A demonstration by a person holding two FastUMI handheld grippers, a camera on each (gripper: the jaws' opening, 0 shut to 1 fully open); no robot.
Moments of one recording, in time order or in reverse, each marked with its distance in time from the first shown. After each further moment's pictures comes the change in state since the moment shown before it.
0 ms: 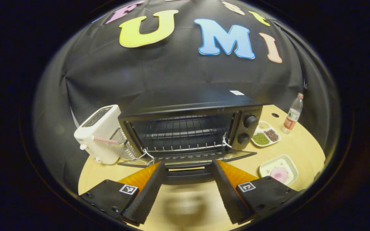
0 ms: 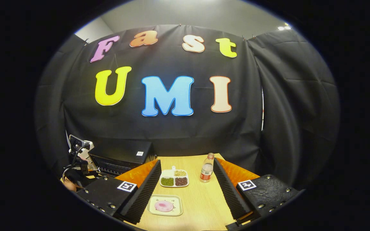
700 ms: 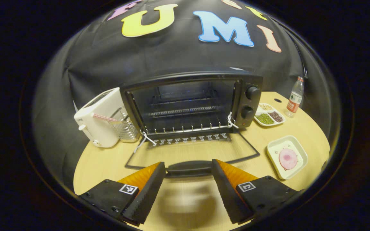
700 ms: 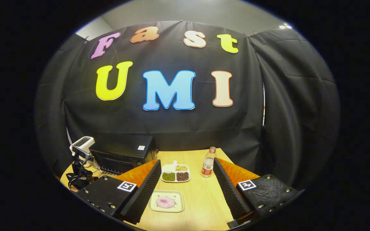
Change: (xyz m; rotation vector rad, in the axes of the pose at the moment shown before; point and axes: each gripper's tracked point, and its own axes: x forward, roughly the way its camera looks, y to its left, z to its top) left arm -0.009 0.010 -0.046 -0.007 0.012 0.049; right arm 0.001 0.008 -0.018 0.005 0.053 0.008
